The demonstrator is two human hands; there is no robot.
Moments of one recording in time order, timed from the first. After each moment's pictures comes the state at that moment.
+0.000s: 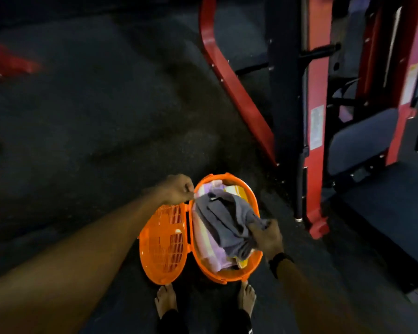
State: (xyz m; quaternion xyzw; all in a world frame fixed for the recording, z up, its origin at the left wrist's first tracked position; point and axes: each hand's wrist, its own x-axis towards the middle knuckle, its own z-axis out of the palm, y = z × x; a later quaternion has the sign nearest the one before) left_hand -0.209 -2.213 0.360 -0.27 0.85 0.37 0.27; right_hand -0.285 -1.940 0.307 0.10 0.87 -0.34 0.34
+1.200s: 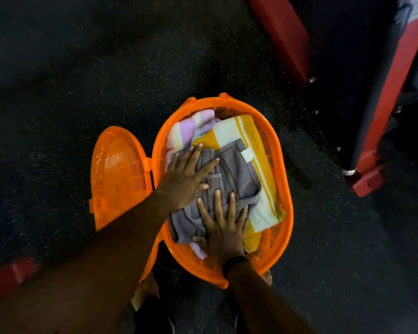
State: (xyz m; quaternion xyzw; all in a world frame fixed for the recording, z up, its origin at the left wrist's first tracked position) left_hand -0.235 -2.116 -0.051 -0.06 0.98 0.14 0.13; right_hand -0.224 -1.924 -0.044 -0.39 0.89 0.03 0.22
